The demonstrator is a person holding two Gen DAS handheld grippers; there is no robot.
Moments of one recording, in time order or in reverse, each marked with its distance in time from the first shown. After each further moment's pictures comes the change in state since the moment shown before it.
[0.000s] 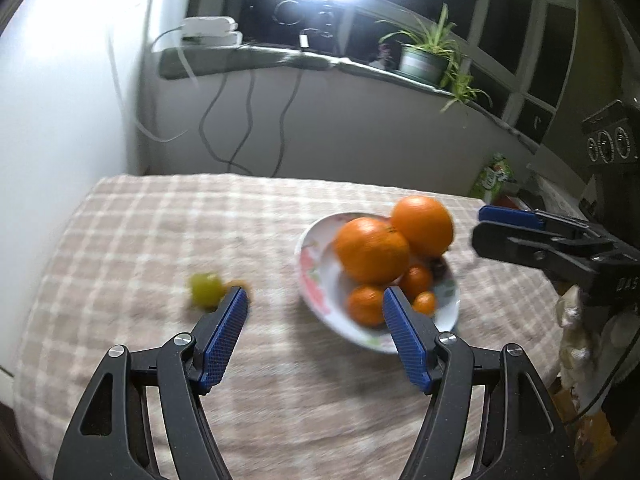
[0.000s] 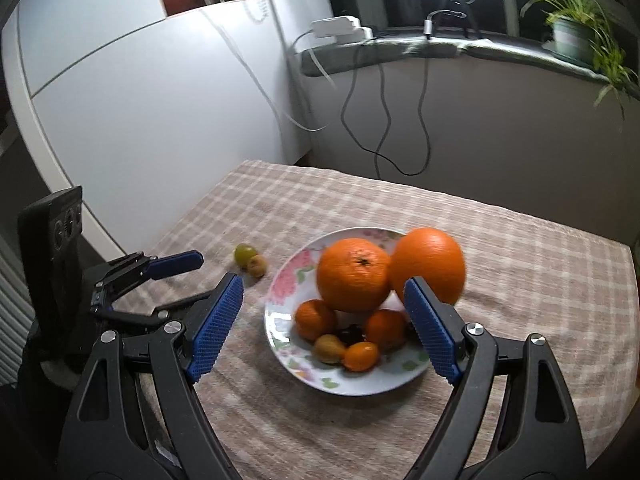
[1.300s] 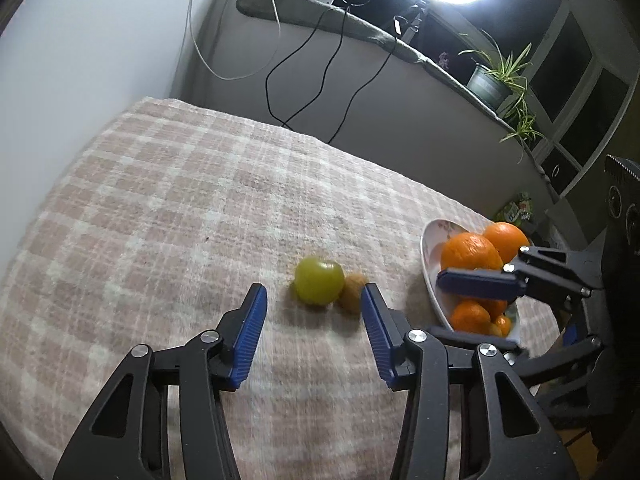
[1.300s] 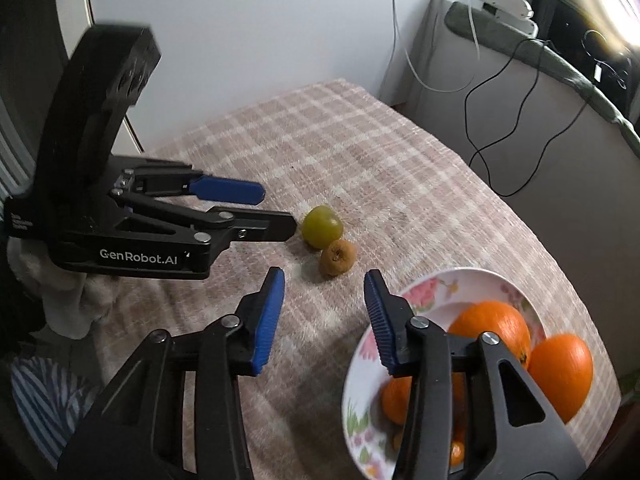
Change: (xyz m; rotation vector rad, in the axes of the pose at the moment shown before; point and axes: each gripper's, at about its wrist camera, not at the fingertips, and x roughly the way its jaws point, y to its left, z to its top) left arm 0.045 0.111 0.000 -0.243 0.083 -0.057; right arm 0.130 0.108 0.007 -0.461 0.269 0.042
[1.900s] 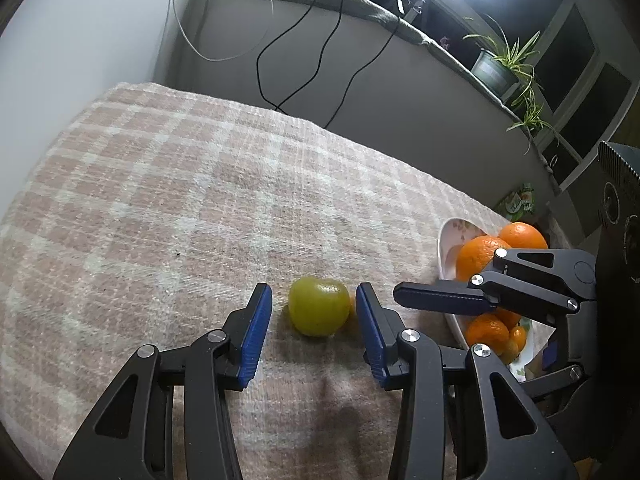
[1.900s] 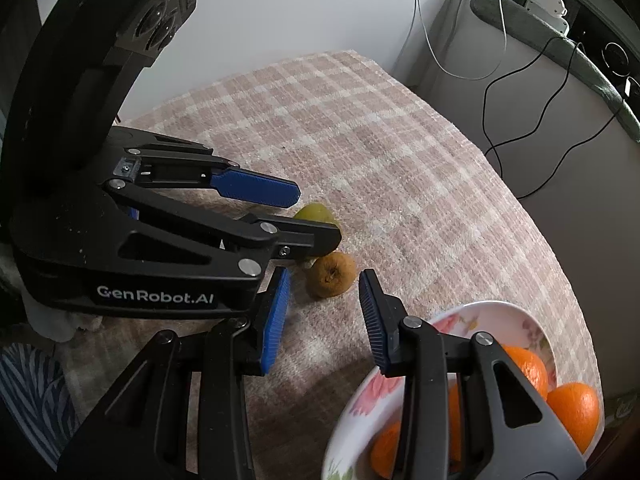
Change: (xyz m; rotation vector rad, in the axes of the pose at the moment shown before) left arm 0.034 0.001 0.013 0.009 0.064 -0.018; right arm 0.049 -0.004 0.014 -0.067 0.089 -0.009
